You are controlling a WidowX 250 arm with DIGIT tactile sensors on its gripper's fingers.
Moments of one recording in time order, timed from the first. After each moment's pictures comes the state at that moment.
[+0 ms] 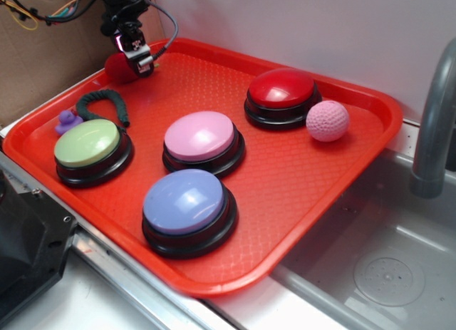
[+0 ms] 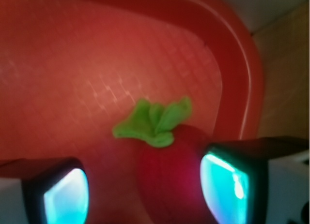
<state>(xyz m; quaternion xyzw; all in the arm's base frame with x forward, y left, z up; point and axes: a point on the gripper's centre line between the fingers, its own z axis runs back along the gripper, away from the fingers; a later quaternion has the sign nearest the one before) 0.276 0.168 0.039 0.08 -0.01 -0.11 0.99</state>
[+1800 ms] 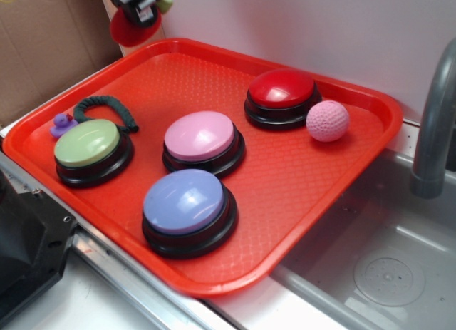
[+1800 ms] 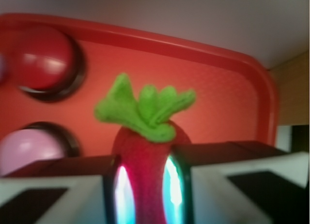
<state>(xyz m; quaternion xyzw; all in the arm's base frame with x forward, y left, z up) 0.253 0.060 0.151 -0.03 -0.09 -0.09 0.99</state>
